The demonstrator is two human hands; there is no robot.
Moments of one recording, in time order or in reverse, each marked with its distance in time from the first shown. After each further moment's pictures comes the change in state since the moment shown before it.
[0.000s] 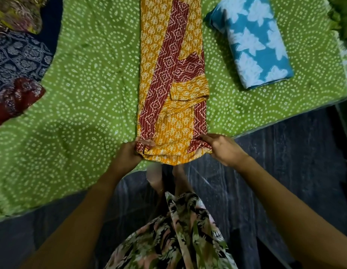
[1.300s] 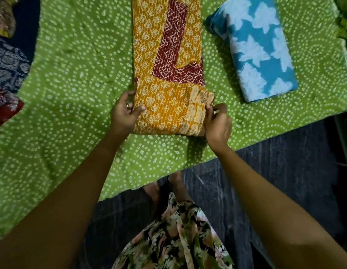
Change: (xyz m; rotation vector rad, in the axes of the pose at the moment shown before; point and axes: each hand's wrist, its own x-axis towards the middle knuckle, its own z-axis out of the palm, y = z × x) left_hand 0.131 0.047 -0.030 -0.282 0.272 -0.131; right_hand 0.112 0.004 -0.023 0.482 0.736 0.817
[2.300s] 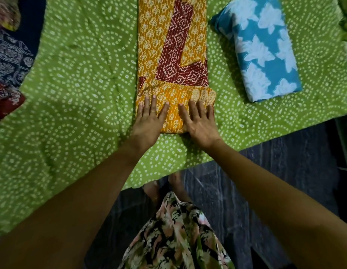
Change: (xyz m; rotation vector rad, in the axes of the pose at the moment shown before) left_hand -0.011 -0.014 0.044 1.424 -0.375 0.258; right_hand -0.010 -0.009 0.010 -0.744 -0.615 -0.789
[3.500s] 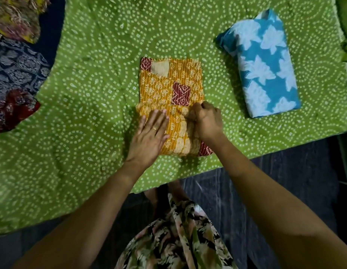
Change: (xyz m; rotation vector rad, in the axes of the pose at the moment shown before) left_hand -0.035 -0.004 -0.007 -0.011 0.297 0.008; right_hand 0.020 0.013 -0.056 0.252 0.189 0.212
